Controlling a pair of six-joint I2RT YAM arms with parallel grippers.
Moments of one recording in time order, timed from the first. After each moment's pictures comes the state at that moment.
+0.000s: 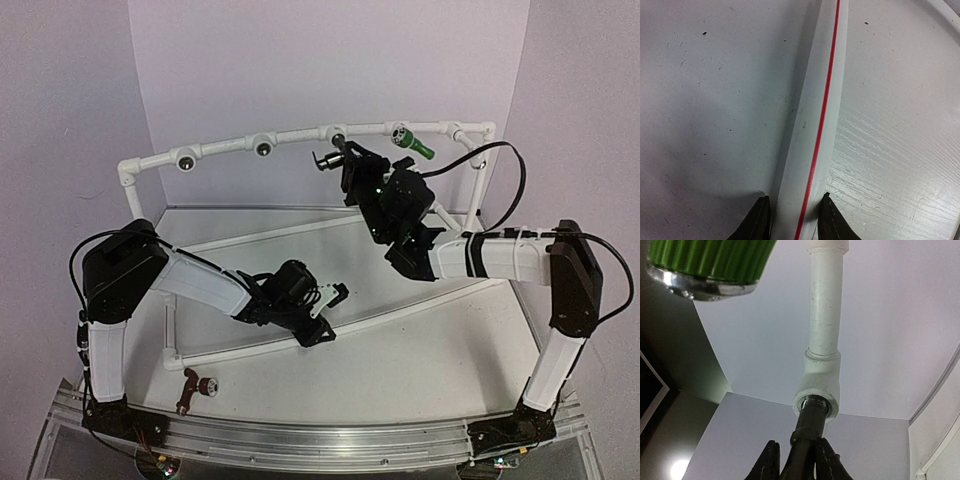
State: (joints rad) left arm -0.98 2.03 1.14 0.02 0.21 -0.05; right arm 0.86 1.82 1.32 0.86 0.53 1.40
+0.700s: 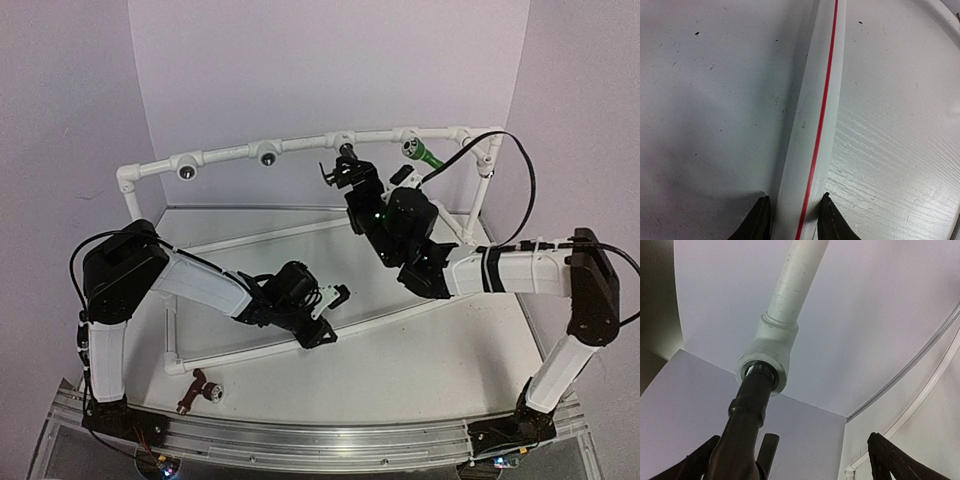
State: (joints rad) left arm -0.99 2.03 1.14 0.02 0.21 -0.06; right arm 0.92 1.70 1.16 0.73 0.52 1.11
